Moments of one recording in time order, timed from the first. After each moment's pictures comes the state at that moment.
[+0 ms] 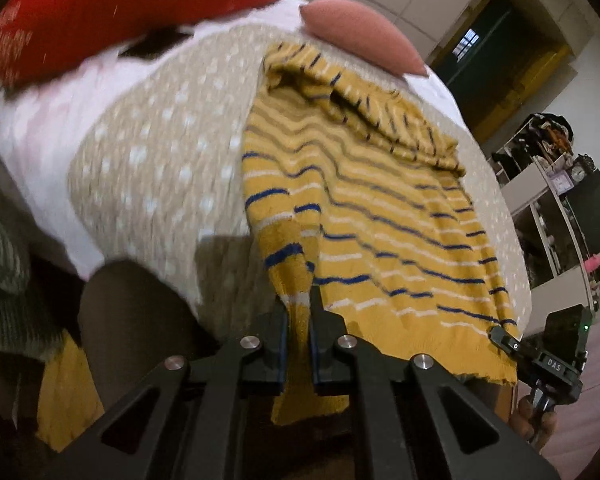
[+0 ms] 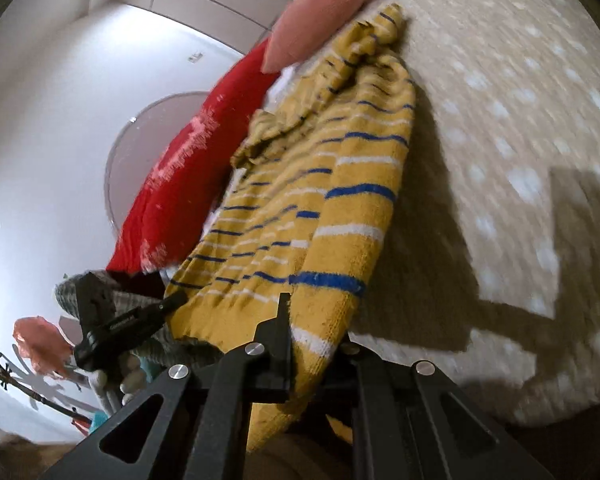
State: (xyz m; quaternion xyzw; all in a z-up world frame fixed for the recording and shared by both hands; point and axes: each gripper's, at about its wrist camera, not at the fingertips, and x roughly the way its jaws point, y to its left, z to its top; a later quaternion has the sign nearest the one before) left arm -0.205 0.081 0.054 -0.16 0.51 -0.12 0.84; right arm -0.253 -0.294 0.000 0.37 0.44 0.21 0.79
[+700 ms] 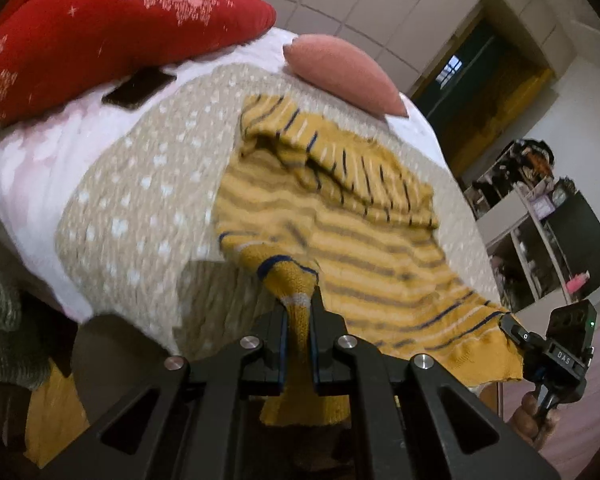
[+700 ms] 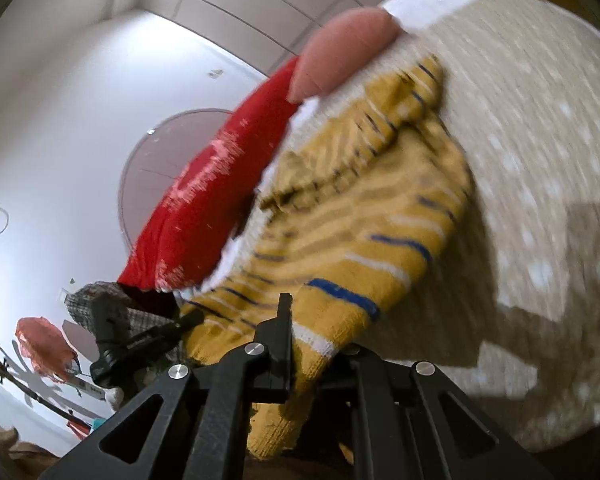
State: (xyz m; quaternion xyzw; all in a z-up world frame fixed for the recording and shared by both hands) left arm -0.159 0.086 0.107 -0.18 0.44 -0.13 0.87; right arm -0.205 -0.289 0.080 0.34 0.37 0.24 0.83
